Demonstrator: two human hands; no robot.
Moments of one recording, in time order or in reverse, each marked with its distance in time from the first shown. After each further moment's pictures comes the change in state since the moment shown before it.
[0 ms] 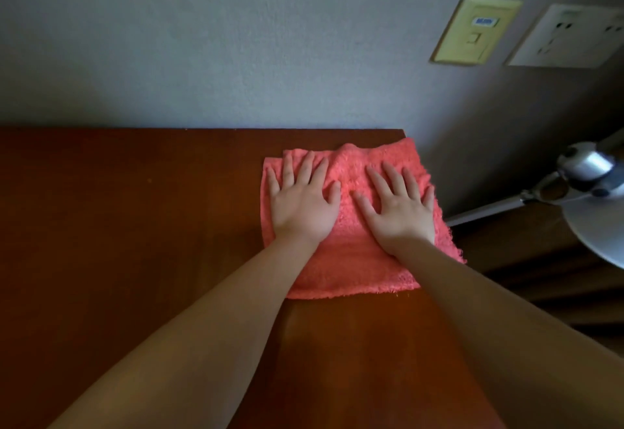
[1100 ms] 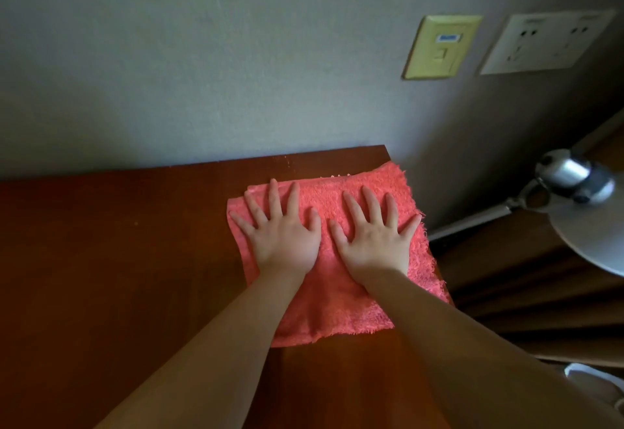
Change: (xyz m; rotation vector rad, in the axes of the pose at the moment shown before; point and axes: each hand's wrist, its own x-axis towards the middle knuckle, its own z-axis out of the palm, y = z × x) left_hand -0.001 0.004 -0.007 0.023 -0.074 -0.215; right_hand -0.007 -0.023 0.005 -0.021 -0.038 0.093
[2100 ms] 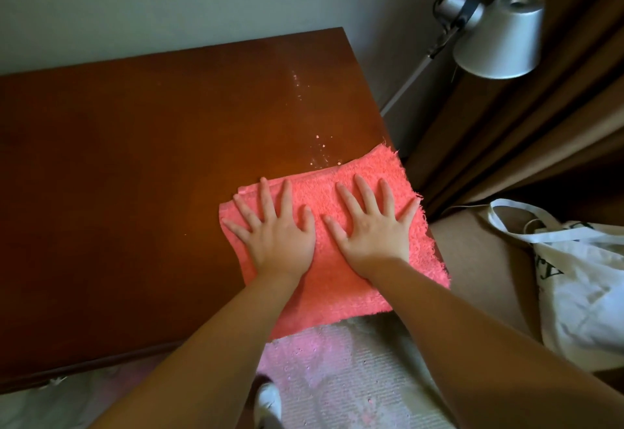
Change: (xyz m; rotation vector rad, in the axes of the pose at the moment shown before) left_hand -0.323 -0.043 0.020 0.003 -0.025 -0.038; right_hand -0.312 0.071 0.016 -0.027 -0.035 -0.083
